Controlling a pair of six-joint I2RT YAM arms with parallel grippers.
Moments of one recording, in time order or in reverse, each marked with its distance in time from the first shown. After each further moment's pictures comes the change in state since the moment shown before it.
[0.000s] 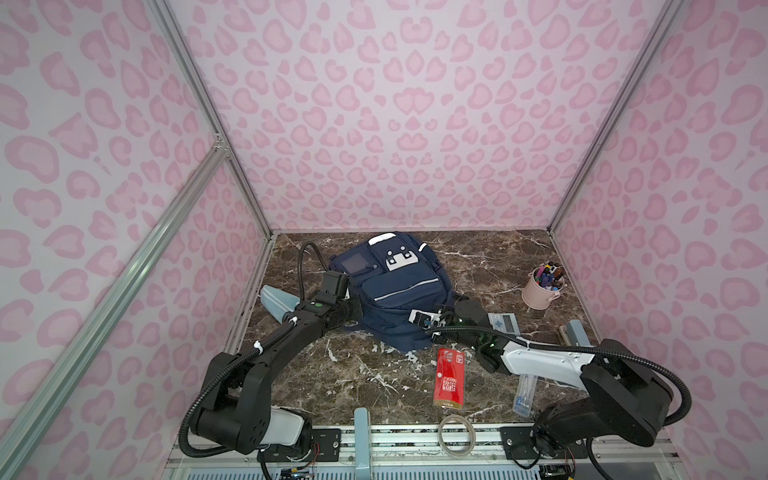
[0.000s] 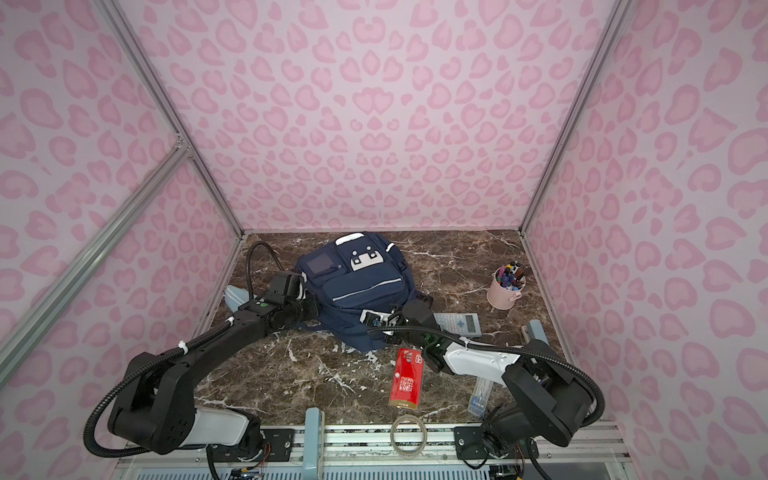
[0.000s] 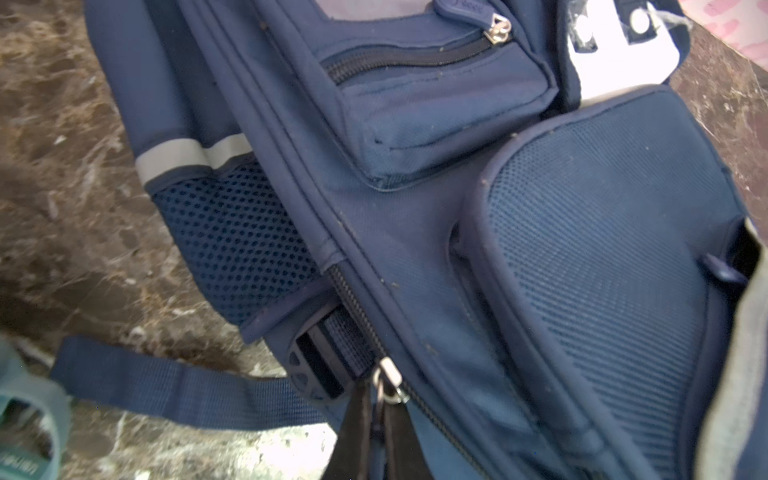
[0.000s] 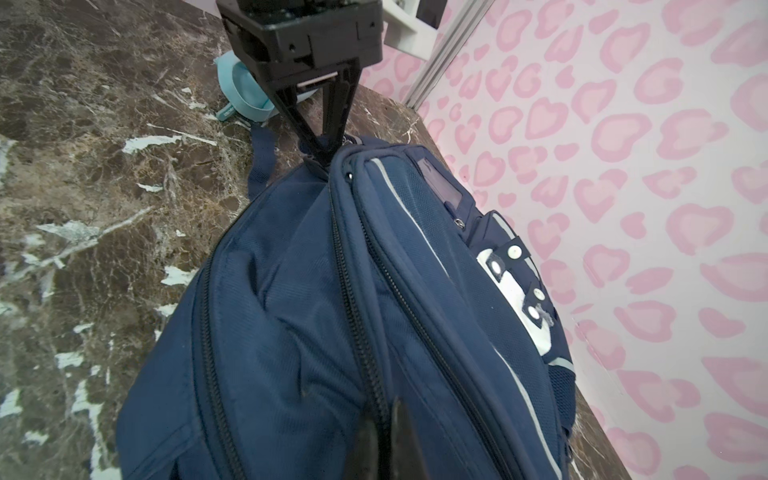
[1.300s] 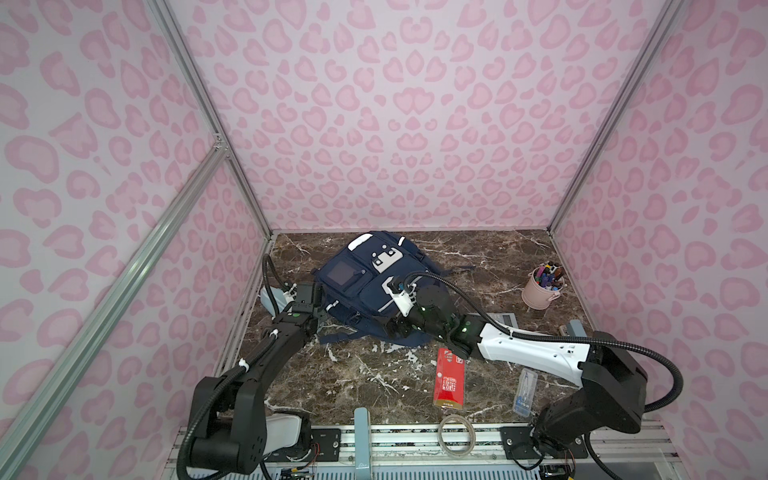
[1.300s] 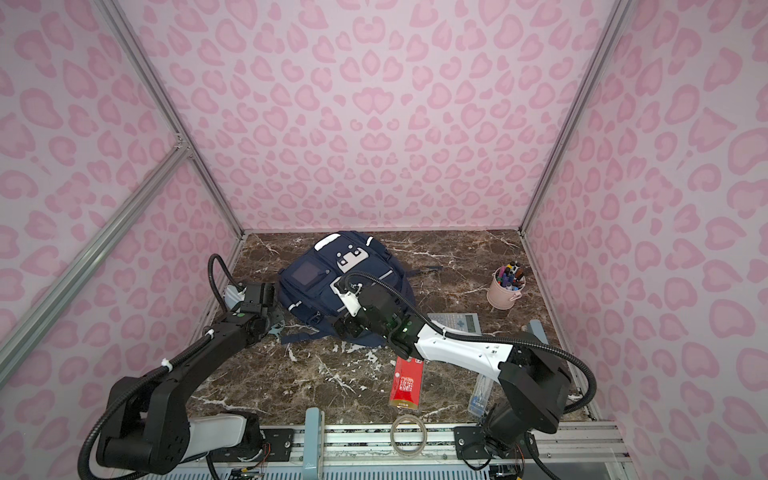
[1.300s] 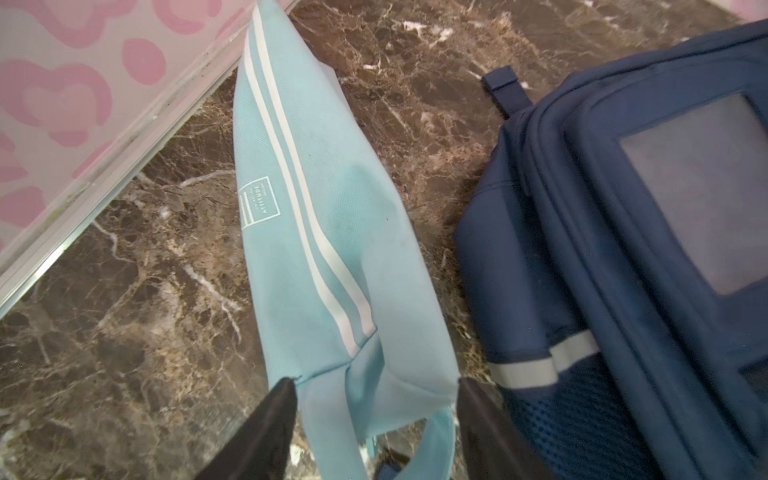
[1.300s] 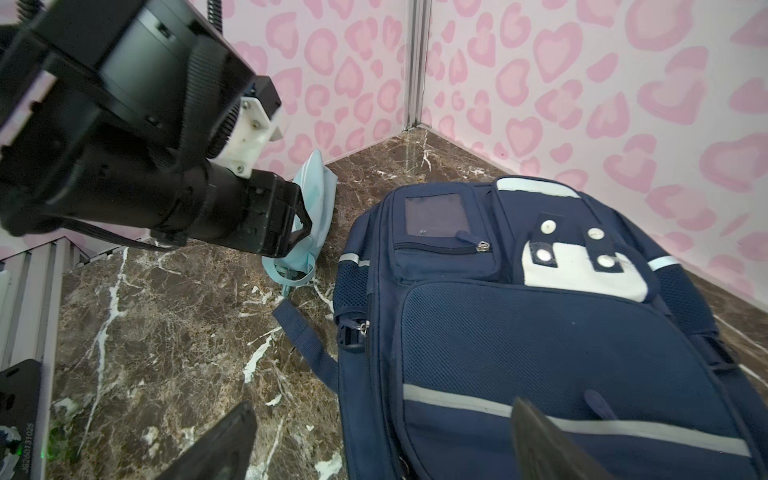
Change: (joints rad) left arm 0.196 -0.082 -0.129 -0.039 -0.463 -0.103; right arm 0.245 0.133 0.443 -0.348 0.143 0.710
